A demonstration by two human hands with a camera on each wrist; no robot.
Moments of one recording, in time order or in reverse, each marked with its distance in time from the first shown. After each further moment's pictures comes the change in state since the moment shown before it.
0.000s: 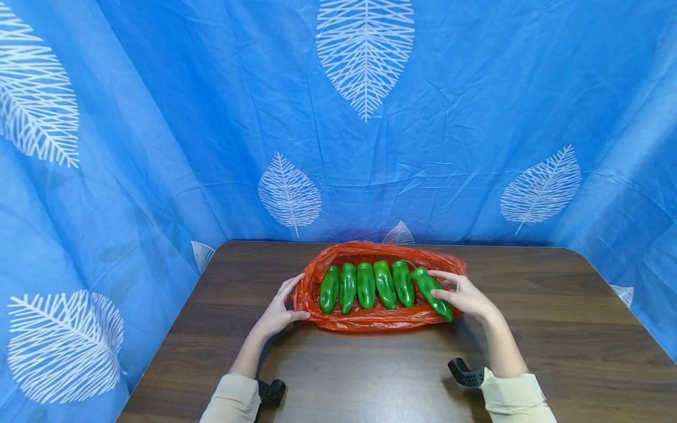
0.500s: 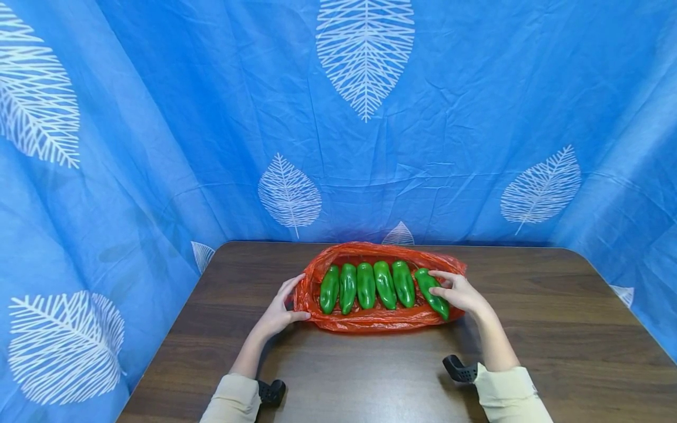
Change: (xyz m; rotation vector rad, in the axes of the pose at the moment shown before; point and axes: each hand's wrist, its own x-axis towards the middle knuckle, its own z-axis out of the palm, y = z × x) left_hand 0.000 -0.002 0.000 0.017 0.006 -0.011; right_hand 0.010 0.000 0.007 -0.049 0.050 0.117
